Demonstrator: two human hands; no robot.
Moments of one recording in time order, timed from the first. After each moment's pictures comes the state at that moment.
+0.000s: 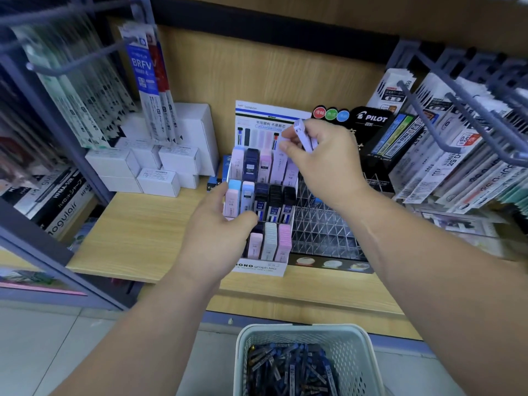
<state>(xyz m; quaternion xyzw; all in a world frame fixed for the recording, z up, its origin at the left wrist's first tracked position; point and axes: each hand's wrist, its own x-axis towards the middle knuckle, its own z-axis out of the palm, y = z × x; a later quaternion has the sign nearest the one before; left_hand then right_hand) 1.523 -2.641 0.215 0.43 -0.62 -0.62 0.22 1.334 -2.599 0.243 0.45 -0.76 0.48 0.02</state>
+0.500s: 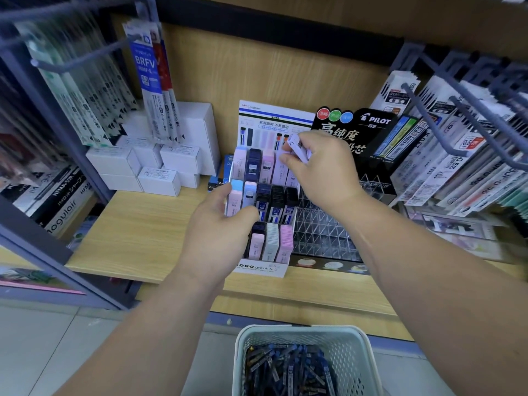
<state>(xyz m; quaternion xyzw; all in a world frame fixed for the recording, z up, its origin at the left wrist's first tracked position) 1.520 -2.648 0.200 0.43 -0.61 -0.63 0.22 1.321 -2.604 0.221 0.50 -0.78 0.37 0.09</state>
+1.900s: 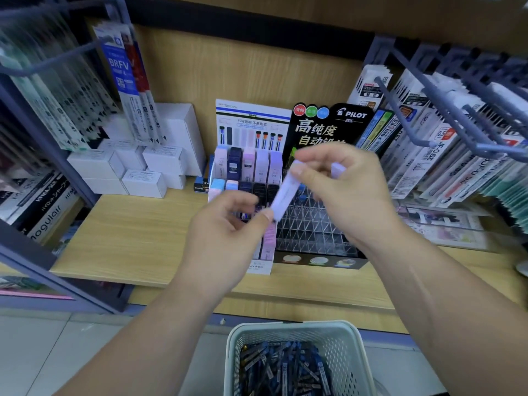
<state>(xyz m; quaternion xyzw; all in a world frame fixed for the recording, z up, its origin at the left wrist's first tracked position) 1.512 -2.616 0.211 0.36 -0.67 -0.57 0.29 1.356 -2.529 0.254 0.37 -0.71 0.59 -0.12</state>
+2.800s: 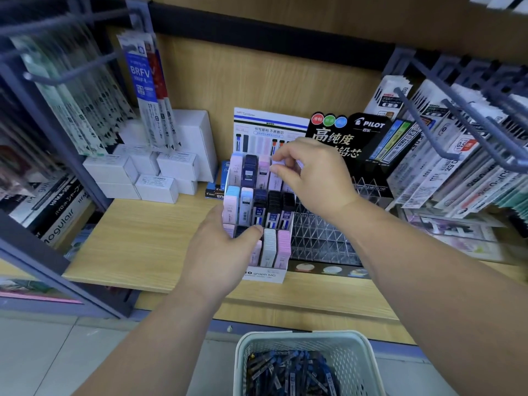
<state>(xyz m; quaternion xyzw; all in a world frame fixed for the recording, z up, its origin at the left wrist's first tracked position) 1.522 -2.641 0.194 0.43 -0.67 -0.57 0.22 1.324 -2.601 0.222 0.58 -0.74 0.34 0.10</state>
